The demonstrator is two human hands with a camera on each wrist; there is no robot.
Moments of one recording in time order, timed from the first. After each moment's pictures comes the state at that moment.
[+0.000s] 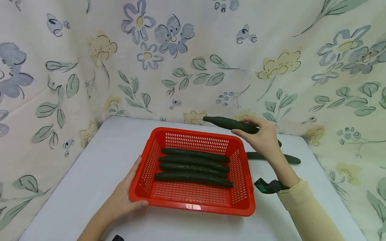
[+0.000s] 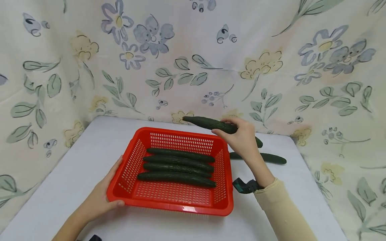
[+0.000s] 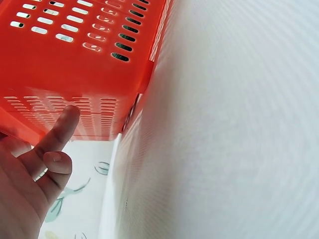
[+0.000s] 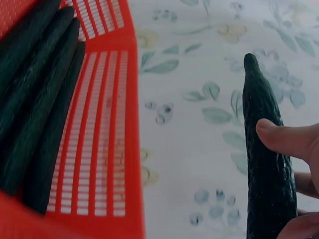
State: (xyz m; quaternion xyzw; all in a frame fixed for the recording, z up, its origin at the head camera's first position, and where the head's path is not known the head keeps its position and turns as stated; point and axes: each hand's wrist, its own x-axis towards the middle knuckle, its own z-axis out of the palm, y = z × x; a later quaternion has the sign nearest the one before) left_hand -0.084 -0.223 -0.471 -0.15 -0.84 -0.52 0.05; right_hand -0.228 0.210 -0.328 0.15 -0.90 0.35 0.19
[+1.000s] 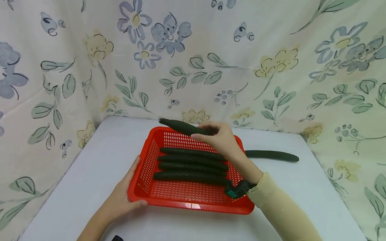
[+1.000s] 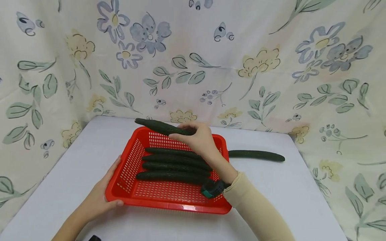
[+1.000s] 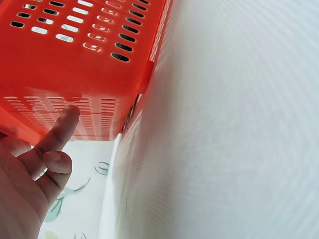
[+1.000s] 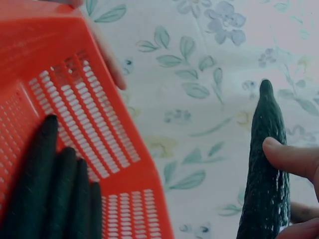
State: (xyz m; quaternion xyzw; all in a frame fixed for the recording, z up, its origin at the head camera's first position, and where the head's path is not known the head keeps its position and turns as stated) left_hand -0.084 -0.222 -0.472 -0.15 -0.83 -0.53 0.05; right_hand -0.213 0.107 -0.327 0.15 -0.83 0.53 -0.03
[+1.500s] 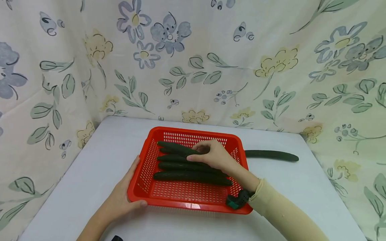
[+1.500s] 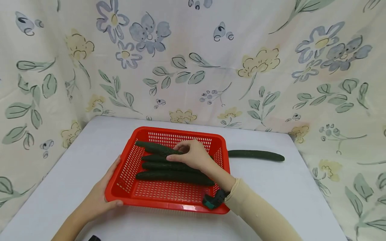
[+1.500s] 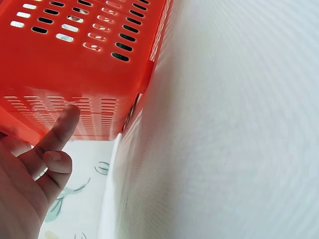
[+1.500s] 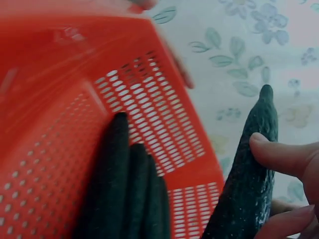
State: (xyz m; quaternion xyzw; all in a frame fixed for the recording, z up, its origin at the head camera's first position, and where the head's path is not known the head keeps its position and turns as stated) left_hand -0.083 -0.221 -0.470 -0.16 -0.84 -0.52 0.06; right_hand -0.200 0.103 -0.367 0.13 -0.87 0.46 -0.15
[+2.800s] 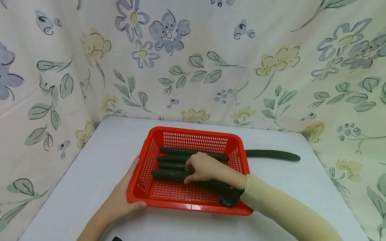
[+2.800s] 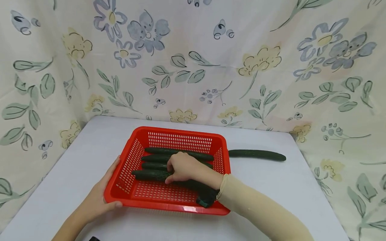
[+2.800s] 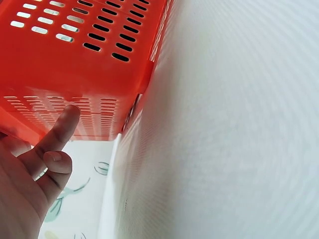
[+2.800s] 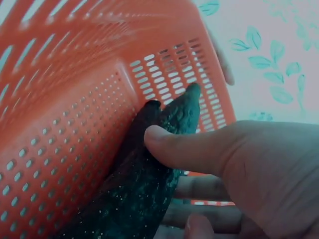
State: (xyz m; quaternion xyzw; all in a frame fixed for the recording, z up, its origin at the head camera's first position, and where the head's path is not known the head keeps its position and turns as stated) left_hand -0.085 -0.222 -0.472 -0.16 -0.84 -0.52 0.06; right_hand -0.206 0.077 -0.393 0.39 -0.89 0.16 -0.17
